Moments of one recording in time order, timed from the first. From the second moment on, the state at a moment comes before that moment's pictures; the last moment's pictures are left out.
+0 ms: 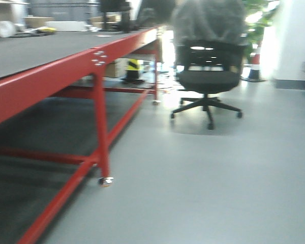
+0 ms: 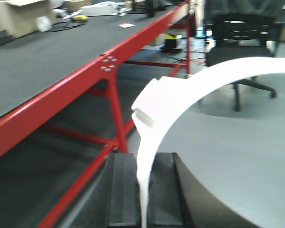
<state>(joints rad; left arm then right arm) -0.17 0.70 -0.79 -0.01 0.29 -0.13 0.17 0.61 -0.85 0.07 0.51 0.10</state>
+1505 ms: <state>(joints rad) -0.17 0.70 -0.79 -0.01 0.29 -0.13 0.17 0.61 -0.85 0.07 0.51 0.10</state>
